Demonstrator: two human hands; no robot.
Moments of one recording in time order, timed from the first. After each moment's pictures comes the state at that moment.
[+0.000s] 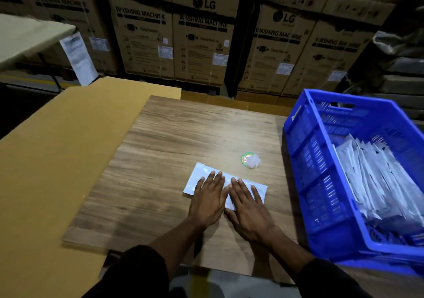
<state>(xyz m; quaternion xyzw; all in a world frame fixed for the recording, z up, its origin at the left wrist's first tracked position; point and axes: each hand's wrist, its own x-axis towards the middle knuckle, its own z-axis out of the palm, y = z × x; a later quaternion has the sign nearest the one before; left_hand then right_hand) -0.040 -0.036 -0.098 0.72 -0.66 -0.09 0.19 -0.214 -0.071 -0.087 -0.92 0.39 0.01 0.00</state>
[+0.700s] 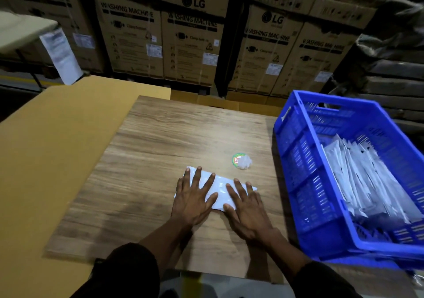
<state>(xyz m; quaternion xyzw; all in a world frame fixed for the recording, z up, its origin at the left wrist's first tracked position) -0.015 -0.040 -0.117 0.73 -0.67 -0.03 0.14 -0.230 -0.074 -0.073 -0.88 0.46 0.02 0.10</state>
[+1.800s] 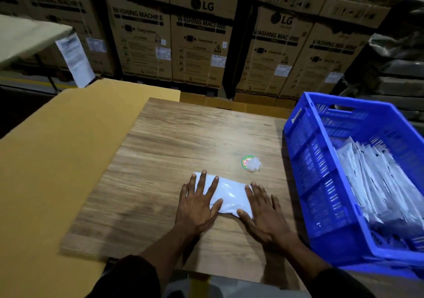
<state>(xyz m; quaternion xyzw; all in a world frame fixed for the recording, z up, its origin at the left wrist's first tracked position) -0.010 -0.018 -0.109 0.74 -0.66 -0.04 0.14 -0.244 -0.075 -0.069 -0.86 0.49 0.05 0.11</state>
